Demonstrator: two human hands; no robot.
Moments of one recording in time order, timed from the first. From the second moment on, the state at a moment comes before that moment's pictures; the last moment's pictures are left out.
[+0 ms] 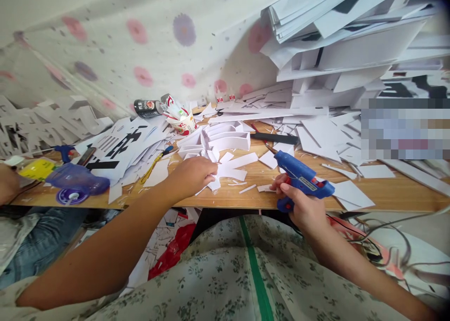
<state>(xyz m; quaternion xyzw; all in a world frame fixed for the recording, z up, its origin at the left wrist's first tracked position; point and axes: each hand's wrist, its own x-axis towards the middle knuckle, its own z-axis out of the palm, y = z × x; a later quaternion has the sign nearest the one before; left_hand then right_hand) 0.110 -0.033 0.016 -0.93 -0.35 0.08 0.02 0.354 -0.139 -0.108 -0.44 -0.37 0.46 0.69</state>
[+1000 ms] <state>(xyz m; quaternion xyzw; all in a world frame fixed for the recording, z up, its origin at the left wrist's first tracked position) 0.113 -0.019 0.008 -0.95 -0.28 0.12 0.00 0.356 -0.143 -0.108 -0.44 -0.42 0.43 0.66</state>
